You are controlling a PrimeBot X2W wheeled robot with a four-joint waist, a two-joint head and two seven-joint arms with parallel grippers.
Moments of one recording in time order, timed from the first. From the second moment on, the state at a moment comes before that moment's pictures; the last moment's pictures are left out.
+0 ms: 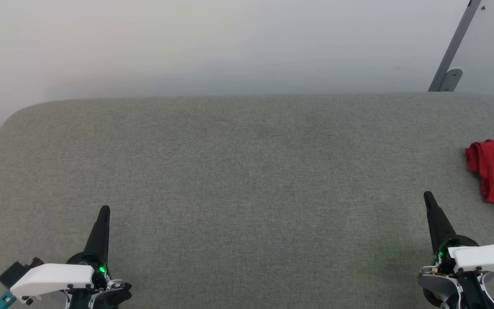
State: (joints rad) left arm -0.06 0.07 0.10 0.23 -1.50 -0.13 0.07; right arm -0.08 -0.06 -0.12 0.24 1.48 0.13 0.08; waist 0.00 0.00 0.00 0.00
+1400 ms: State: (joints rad) left arm -0.10 0.06 0.11 0.25 -1.62 -0.13 0.11; right arm -0.11 -0.05 -0.11 0.24 1.61 0.13 0.12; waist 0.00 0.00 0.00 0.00
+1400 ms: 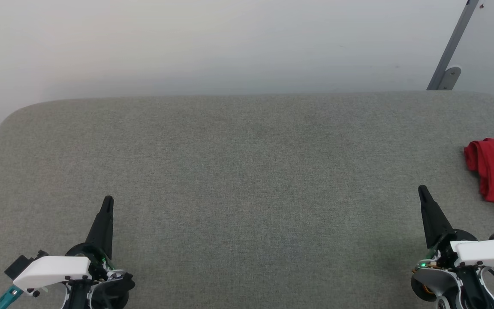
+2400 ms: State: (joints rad) left arm -0.10 0.05 0.11 0.25 -1.62 -0.13 0.11; right arm -0.11 -0.05 -0.11 0.24 1.61 0.13 0.12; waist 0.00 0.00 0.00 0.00
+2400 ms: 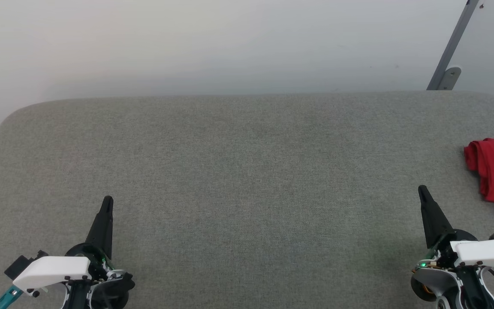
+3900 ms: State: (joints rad) left arm -0.10 0.05 0.11 0.25 -1.62 -0.13 0.11; right arm -0.11 -0.05 -0.11 0.24 1.61 0.13 0.12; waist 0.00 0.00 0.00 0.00
